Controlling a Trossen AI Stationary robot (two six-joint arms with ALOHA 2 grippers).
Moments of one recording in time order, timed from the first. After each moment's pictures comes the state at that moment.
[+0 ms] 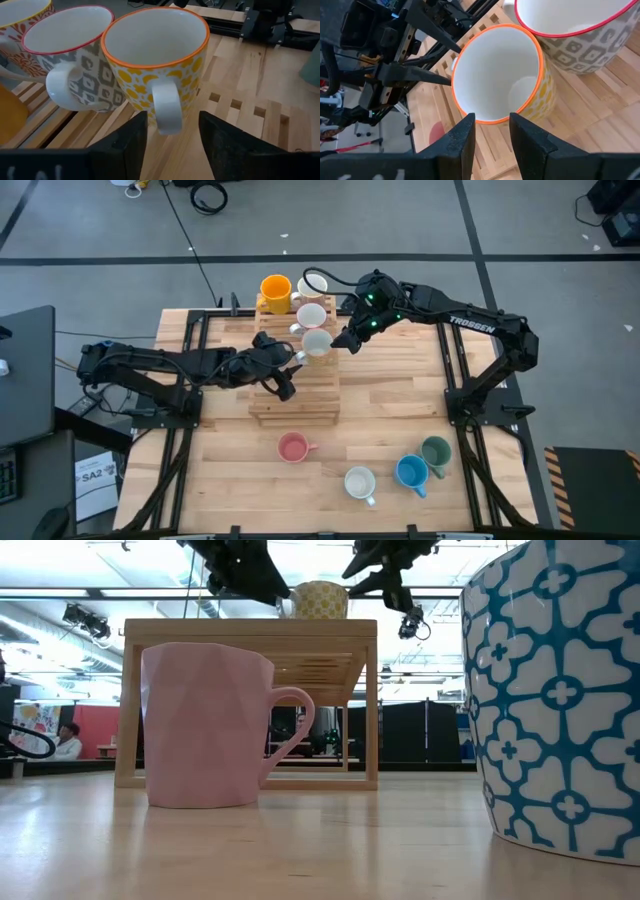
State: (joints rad) left arm -0.04 1.28 1.06 -0.33 -0.52 -0.21; right arm -0.35 1.54 1.57 -0.74 -0.41 0.50
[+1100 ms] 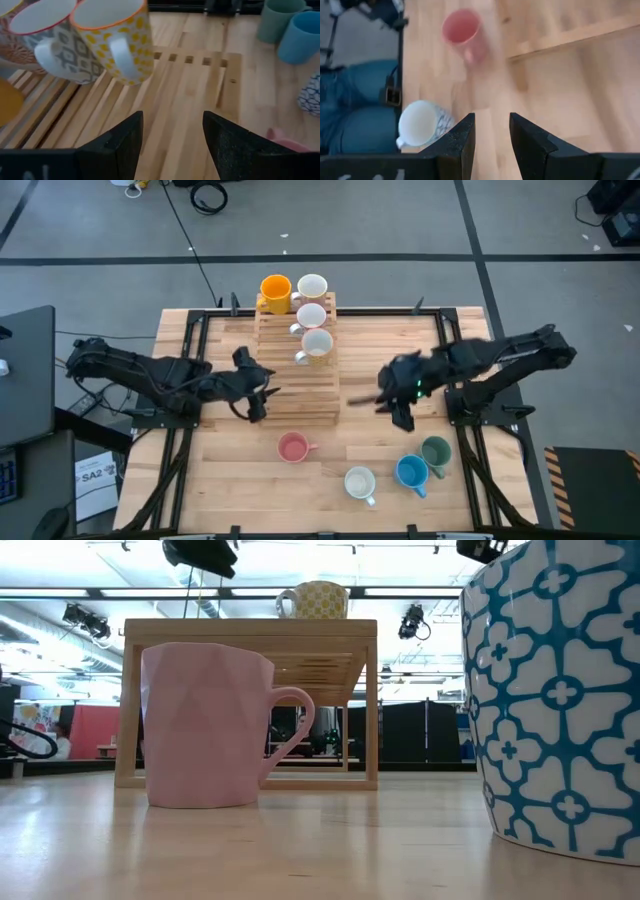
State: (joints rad) left arm -0.25 1.11 1.06 -0.60 -0.57 -0.24; right arm 0.22 1.24 1.29 -0.91 -0.03 0.44
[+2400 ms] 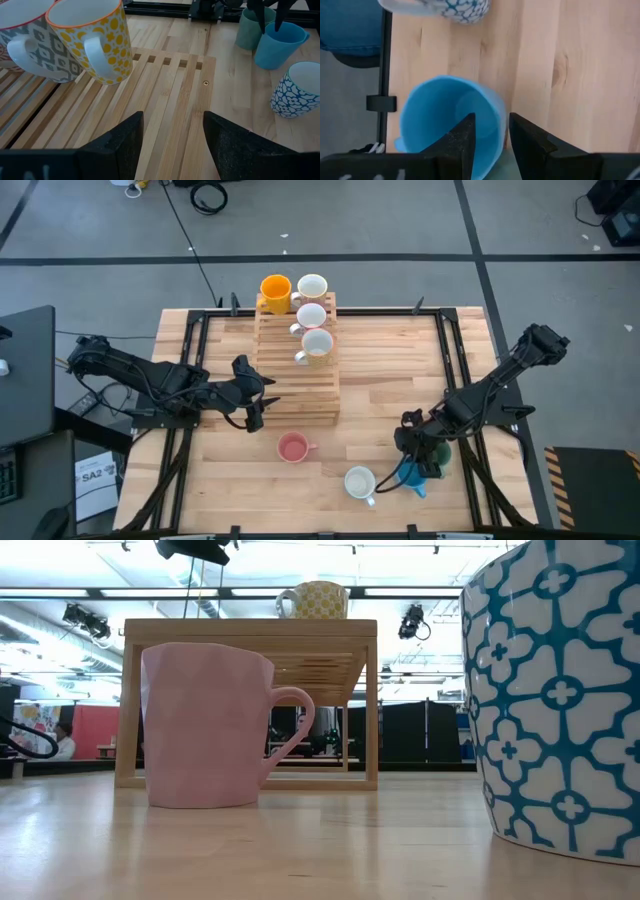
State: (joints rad) left arm -0.34 1.11 1.06 -0.59 -0.58 -0.33; right arm 0.59 1.26 0.84 -0.72 -0.09 0.58
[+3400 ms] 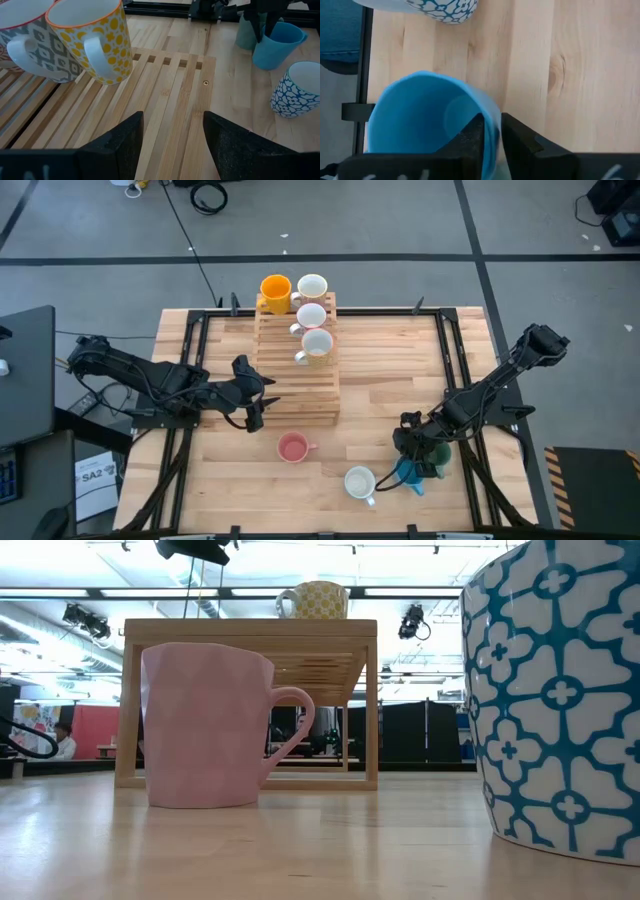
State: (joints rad) left arm -0.34 1.11 1.06 -0.60 -0.58 -0.33; right arm 0.60 1.26 0.72 -0.57 -0.03 0.58
